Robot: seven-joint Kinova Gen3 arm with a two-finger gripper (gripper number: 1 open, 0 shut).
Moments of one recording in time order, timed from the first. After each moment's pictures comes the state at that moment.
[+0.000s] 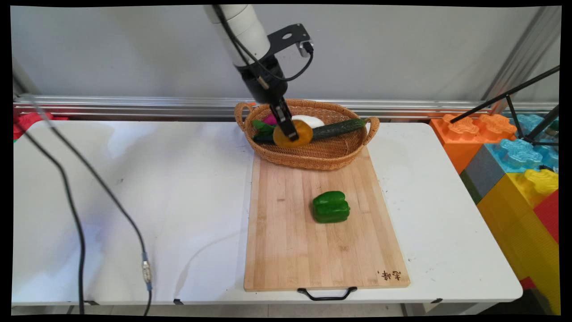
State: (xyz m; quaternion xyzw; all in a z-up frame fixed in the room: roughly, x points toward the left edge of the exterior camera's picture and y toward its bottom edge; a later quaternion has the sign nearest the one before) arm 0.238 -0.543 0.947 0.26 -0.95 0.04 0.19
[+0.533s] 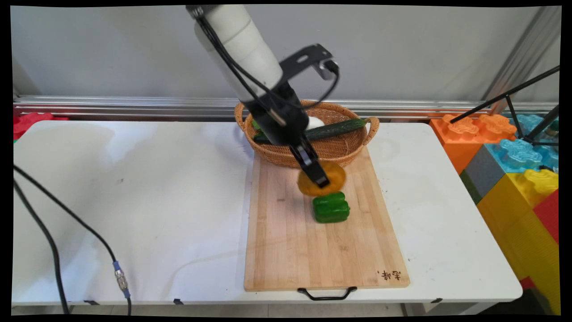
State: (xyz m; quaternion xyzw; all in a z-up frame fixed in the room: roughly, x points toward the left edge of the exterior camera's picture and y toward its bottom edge) arm 0.179 -0.443 0.952 0.27 -0.93 -0.03 0.25
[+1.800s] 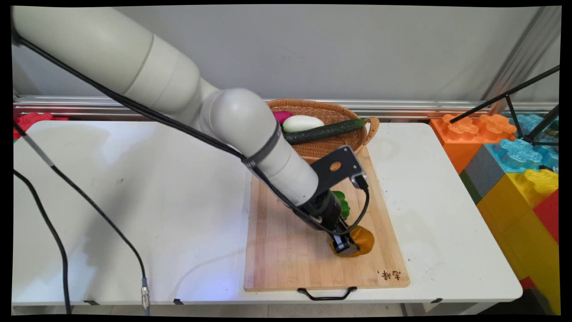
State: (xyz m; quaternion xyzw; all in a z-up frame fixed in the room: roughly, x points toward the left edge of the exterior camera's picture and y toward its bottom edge) arm 0.109 -0.400 0.797 0.24 -0.93 0.01 0.29
